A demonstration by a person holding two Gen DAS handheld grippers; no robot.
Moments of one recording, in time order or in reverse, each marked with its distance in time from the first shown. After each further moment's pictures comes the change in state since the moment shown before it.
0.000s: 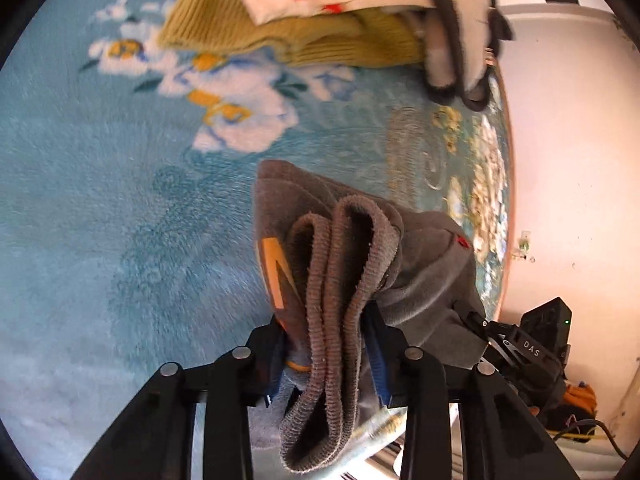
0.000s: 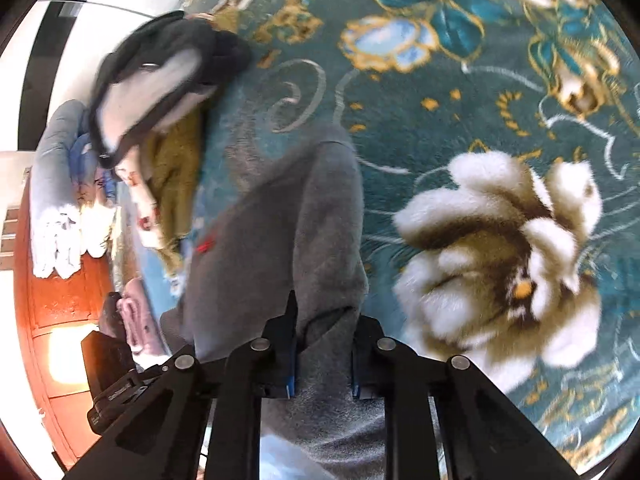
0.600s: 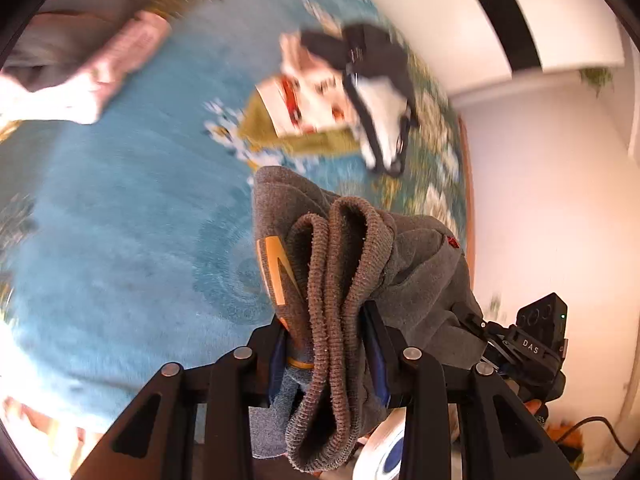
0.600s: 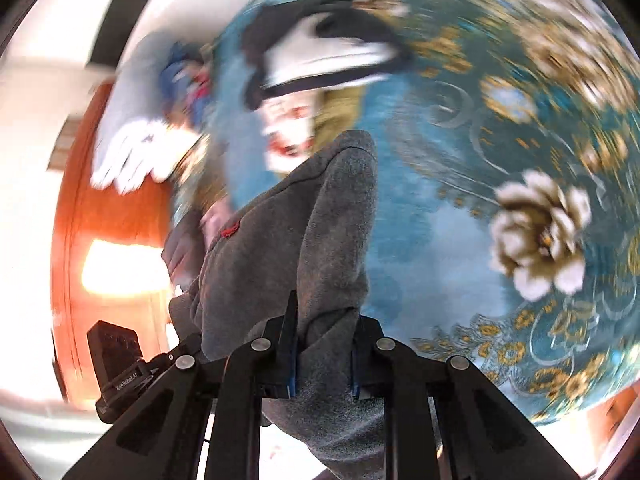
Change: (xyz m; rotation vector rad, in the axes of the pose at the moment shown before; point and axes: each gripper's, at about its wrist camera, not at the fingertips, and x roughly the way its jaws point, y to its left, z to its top) left arm -0.215 -0.026 -0.154 -0.113 -0.372 -0.058; right arm -0.126 0.143 -0.084 -0.338 0.106 0.117
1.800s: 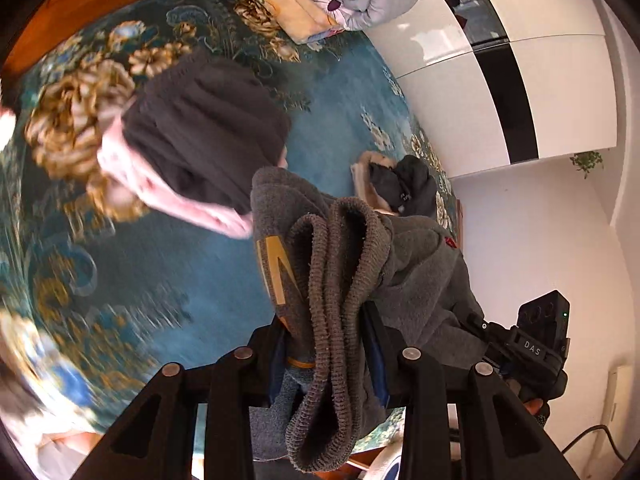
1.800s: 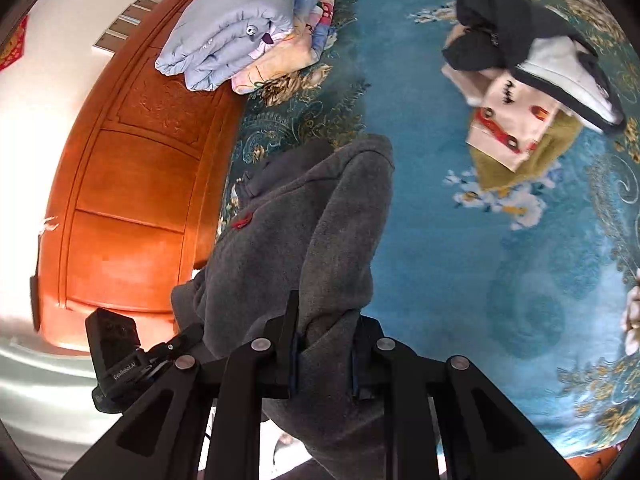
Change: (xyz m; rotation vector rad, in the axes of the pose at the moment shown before) left arm -0.213 0.202 0.125 -0.100 -0.129 -0.061; right arm 0.160 0.288 -0.041 -0.238 0.098 -0.013
